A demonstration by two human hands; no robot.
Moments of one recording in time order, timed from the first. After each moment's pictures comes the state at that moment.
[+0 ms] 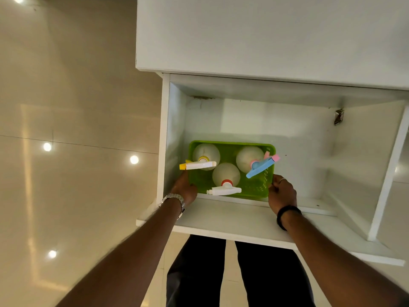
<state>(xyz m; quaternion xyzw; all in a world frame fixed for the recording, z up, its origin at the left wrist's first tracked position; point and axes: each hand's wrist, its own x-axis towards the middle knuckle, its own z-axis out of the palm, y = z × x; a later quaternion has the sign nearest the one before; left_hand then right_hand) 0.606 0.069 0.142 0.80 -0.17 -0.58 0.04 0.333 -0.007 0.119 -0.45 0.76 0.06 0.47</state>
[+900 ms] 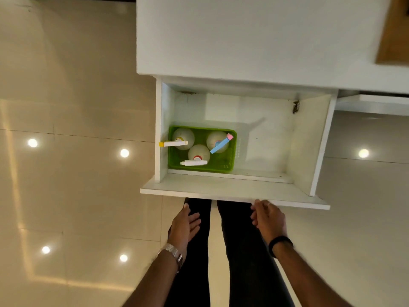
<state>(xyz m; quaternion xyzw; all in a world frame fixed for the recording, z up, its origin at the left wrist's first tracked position) 0.512 0.147 0.341 0.70 0.26 -0.62 0.22 0.280 0.078 0.302 -0.36 0.76 0.06 0.53</state>
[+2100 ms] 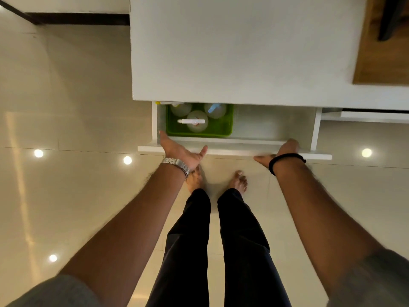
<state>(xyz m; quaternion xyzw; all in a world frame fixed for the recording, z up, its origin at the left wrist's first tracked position) 0.574 -0.104 0.338 0.55 0.44 -0.54 0.45 0.353 -0.176 0.321 0.27 0.74 -0.30 0.54</state>
